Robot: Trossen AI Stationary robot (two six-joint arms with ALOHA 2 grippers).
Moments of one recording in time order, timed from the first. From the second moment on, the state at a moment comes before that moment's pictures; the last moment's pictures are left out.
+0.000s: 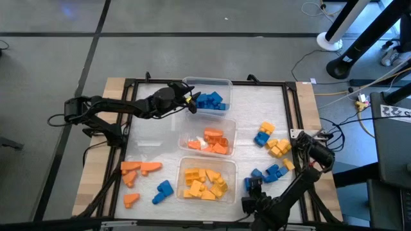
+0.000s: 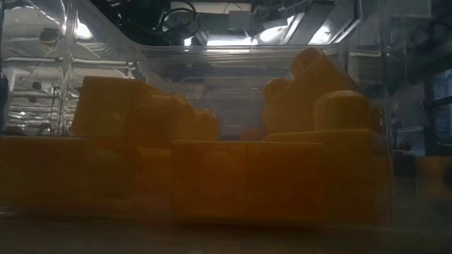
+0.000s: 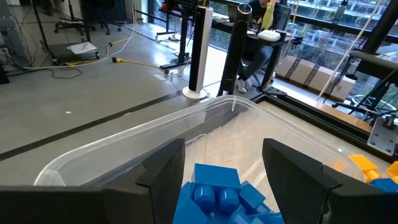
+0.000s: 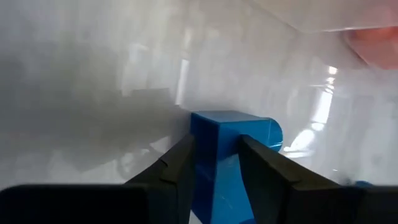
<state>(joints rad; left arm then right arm) 0.30 1.40 0.74 0.45 -0.42 -0.24 0.93 2.10 1.51 -1.14 0.45 0.73</state>
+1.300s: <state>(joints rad) 0.30 1.40 0.74 0.45 -0.42 -0.26 0.84 2.08 1.57 -1.44 0.53 0.87</state>
